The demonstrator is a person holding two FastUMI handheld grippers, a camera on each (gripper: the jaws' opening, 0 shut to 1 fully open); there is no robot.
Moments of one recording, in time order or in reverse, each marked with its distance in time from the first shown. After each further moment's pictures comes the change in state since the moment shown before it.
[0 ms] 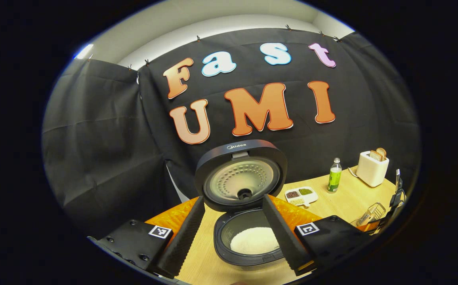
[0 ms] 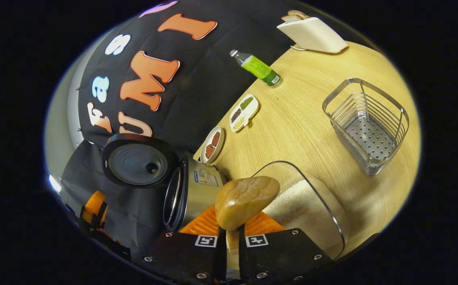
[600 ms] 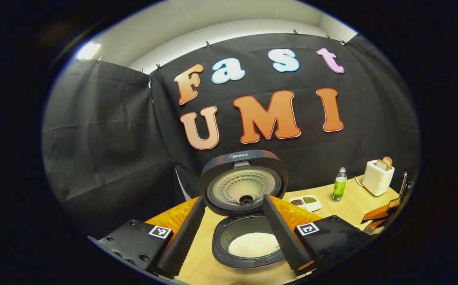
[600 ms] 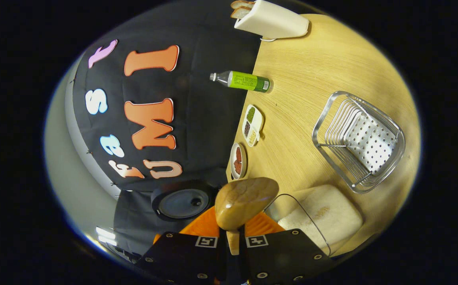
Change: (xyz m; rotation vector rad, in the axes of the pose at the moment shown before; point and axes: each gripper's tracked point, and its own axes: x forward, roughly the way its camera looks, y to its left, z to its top) left arm -0.015 -0.002 0.012 -0.035 -0.047 0.090; right arm -0.030 0.023 0.069 0.372 0.035 0.215
